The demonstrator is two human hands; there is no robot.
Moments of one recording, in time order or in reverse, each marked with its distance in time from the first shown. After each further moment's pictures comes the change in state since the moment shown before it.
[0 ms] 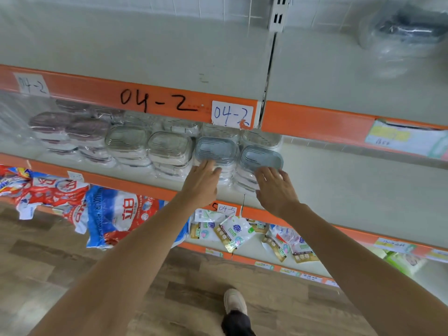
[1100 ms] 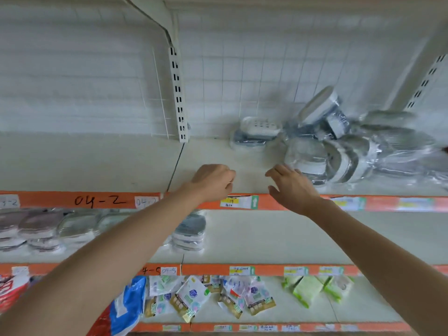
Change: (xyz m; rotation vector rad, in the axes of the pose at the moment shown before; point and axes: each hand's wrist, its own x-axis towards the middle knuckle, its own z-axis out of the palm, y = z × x) left_hand 0.024 0.183 -0.275 -0.031 0.286 0.386; right_hand -0.158 0.178 -0.247 -0.030 0.314 0.174
